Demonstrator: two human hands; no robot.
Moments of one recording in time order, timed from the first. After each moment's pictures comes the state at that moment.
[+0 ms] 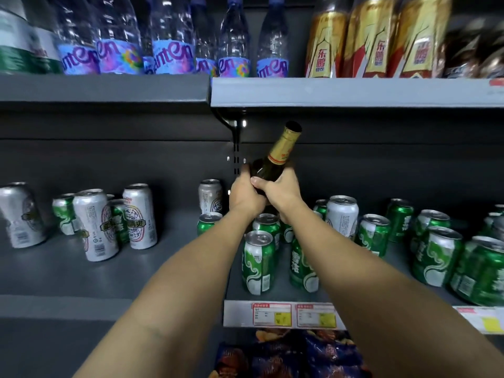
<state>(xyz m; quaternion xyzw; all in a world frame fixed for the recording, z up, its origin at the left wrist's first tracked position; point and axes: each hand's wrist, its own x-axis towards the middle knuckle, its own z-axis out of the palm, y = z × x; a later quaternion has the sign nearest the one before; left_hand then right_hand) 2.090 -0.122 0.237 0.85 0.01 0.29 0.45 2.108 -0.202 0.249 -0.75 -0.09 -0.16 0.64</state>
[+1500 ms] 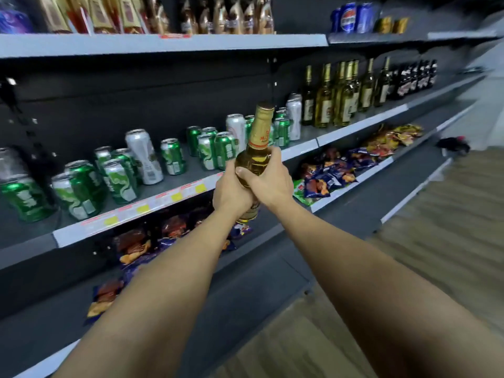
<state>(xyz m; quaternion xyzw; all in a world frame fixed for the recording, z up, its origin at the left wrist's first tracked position) 1.792 -0.438 0.149 0.85 -0.21 0.11 0.46 1.742 -0.516 0.166 -0.82 0.16 -0.33 0.43</state>
